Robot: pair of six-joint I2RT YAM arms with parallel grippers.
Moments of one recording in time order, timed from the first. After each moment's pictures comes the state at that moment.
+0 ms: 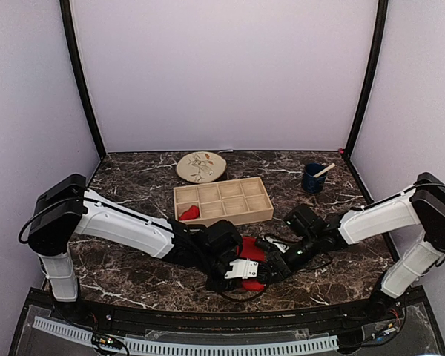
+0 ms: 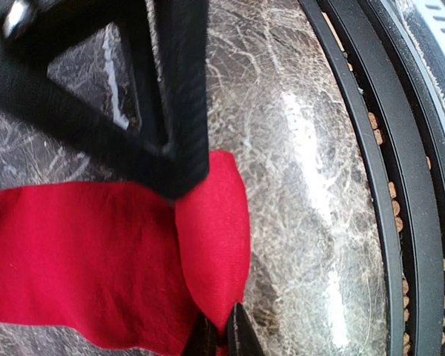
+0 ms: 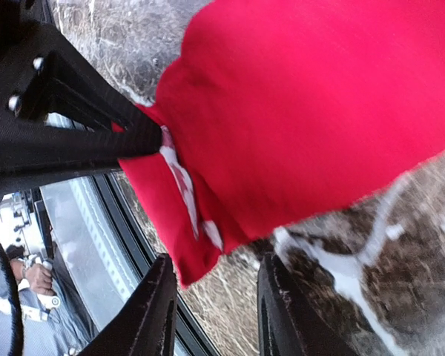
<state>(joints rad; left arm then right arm) -1.21 1.90 1.13 -0.25 0.20 0.51 0.84 1.56 0.62 -0.14 -0.68 0.38</state>
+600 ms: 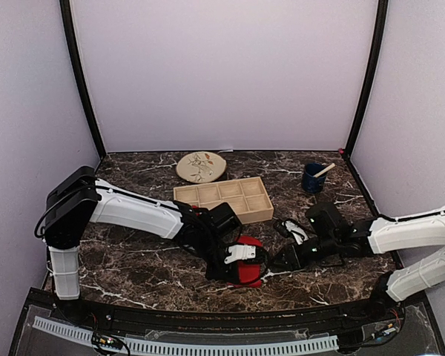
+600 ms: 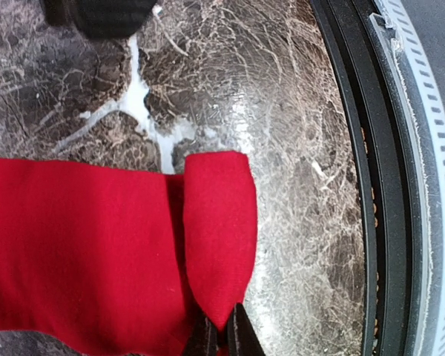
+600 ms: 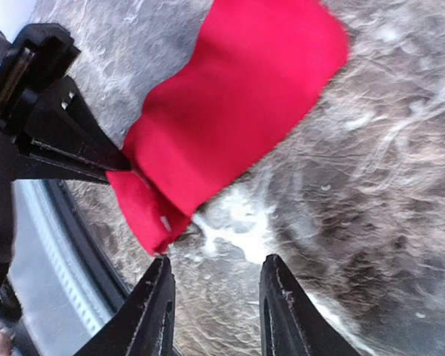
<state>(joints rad) -1.09 1.98 1.26 -0.44 0.43 0.42 0.83 1.26 0.48 -0.08 -0.39 0.44</state>
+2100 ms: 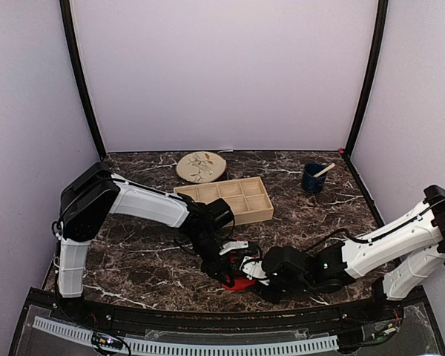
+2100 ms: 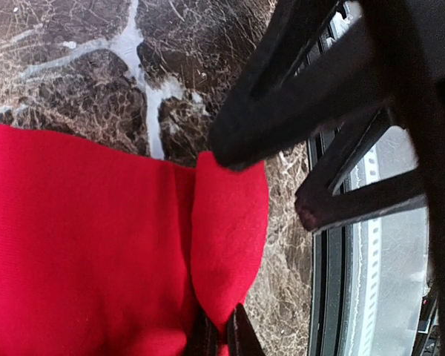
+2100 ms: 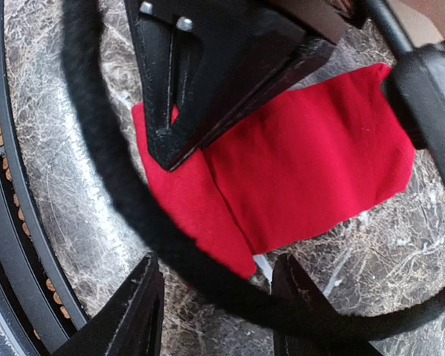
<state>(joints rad) -0.97 2.12 1.36 -0.63 0.80 0.36 1.37 1.46 0.61 -0.03 0.25 0.06</state>
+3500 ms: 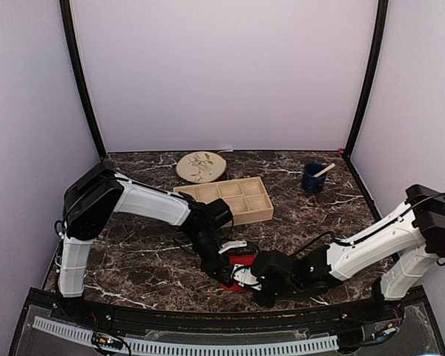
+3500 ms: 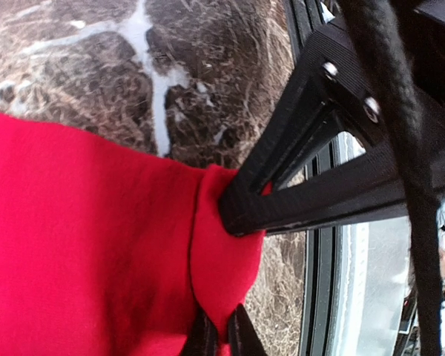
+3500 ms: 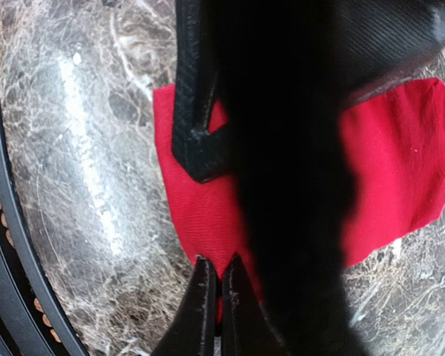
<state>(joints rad) -0.94 2.15 1.39 -0.67 0.85 0.36 1.37 1.59 0.66 -0.01 0.19 -0.02</state>
